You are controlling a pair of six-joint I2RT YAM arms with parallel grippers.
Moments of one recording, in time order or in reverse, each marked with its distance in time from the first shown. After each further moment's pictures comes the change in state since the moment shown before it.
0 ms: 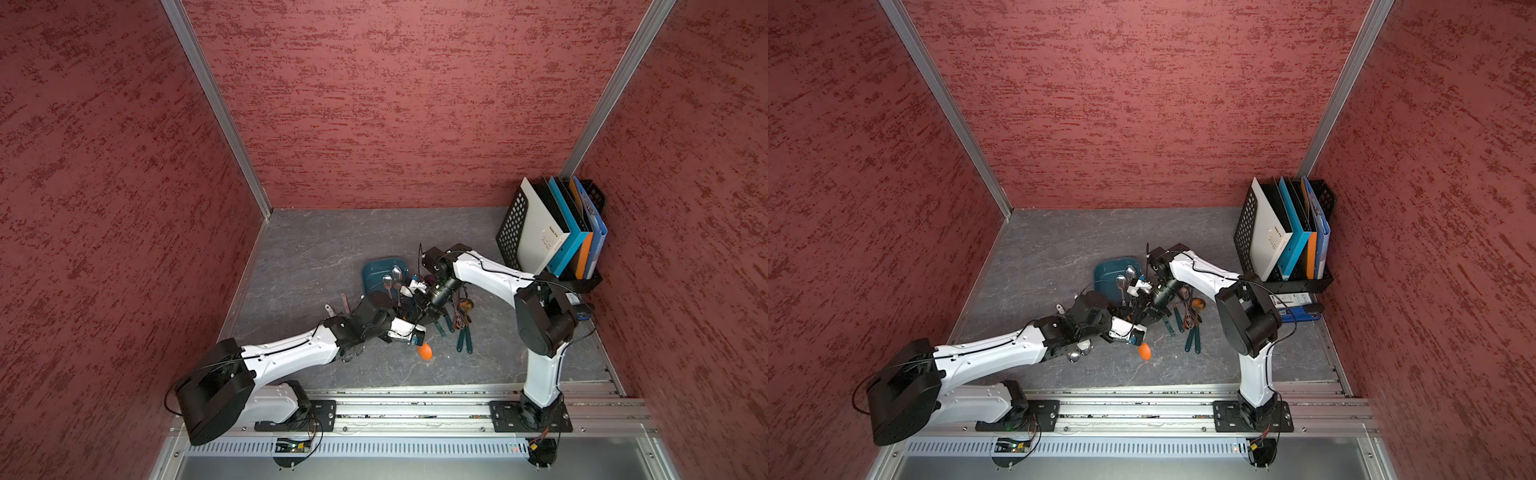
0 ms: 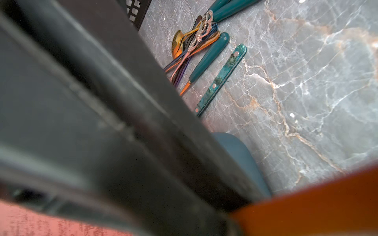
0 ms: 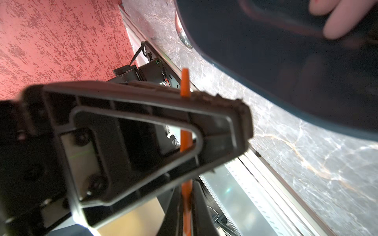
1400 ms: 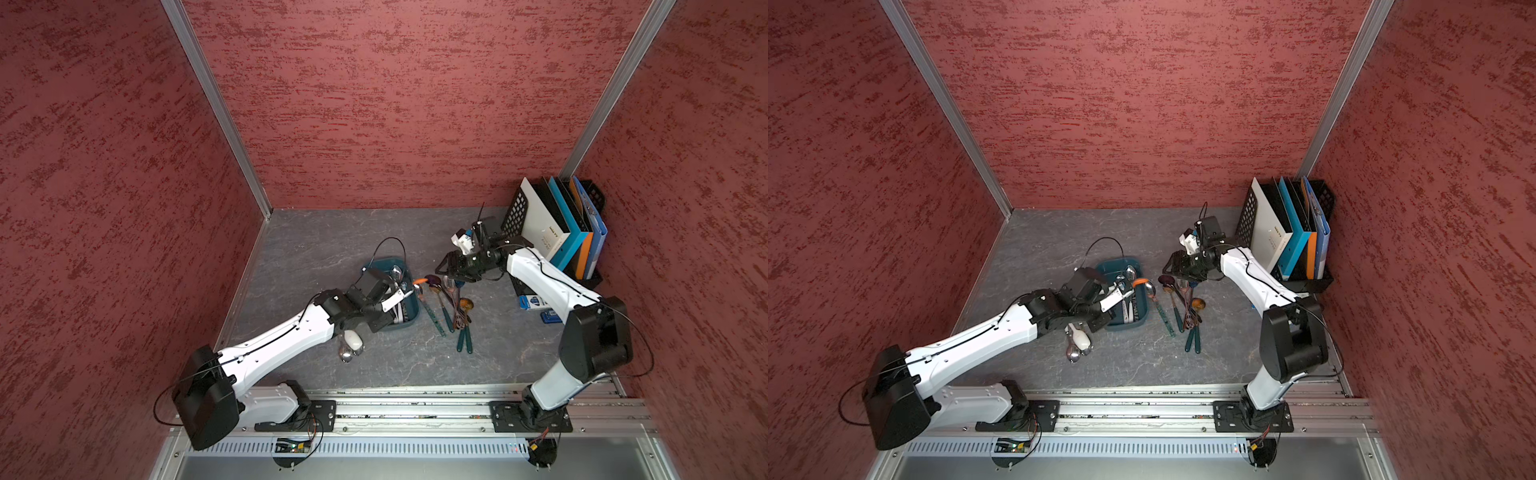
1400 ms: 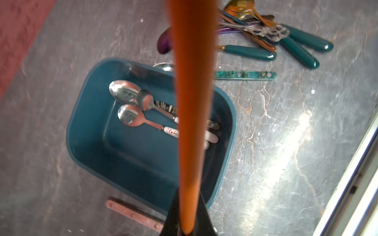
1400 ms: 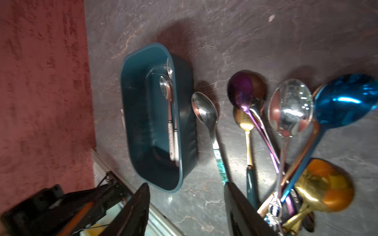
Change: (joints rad) left arm 0.129 -0.006 0.356 -0.676 0.015 -1.017; right arm -0.274 -0.317 -0.184 0.521 0.537 0.262
